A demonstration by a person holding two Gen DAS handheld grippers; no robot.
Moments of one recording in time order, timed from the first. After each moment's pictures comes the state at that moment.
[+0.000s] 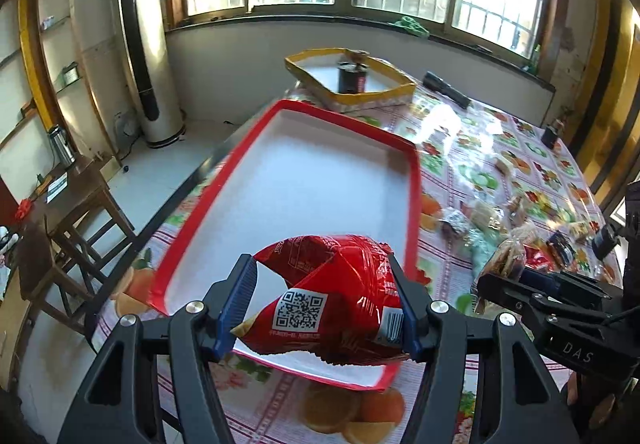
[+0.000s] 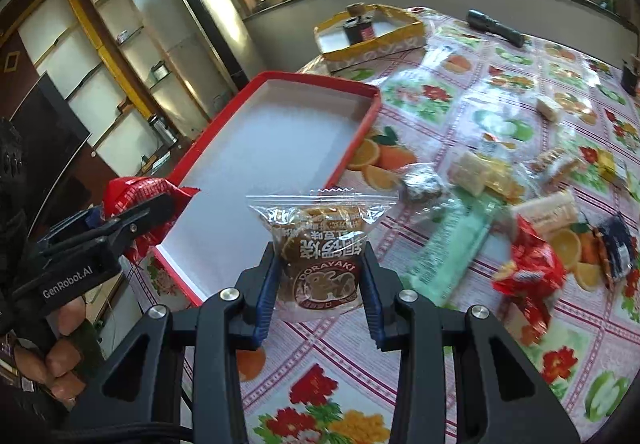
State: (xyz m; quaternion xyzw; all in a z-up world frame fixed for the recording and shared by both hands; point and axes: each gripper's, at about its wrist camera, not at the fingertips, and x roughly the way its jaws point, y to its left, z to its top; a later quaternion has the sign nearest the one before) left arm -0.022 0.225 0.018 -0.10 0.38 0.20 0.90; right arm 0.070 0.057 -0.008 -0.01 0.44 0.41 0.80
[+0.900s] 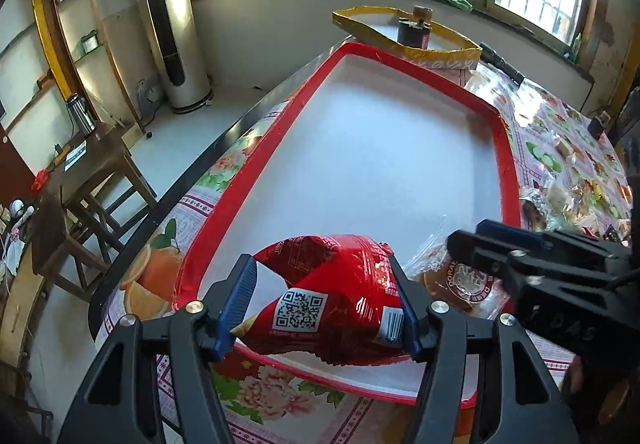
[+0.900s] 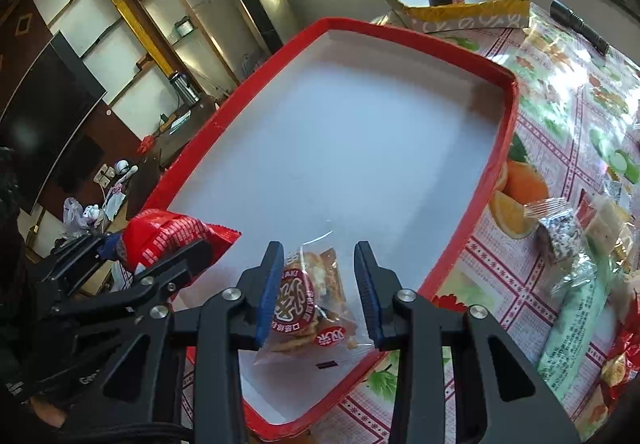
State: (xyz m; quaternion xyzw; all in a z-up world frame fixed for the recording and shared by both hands) left arm -0.016 0.277 -0.033 -0.11 0.43 0.24 0.86; right arm 0.089 0.169 -0.046 -0.06 0.47 0.45 0.75
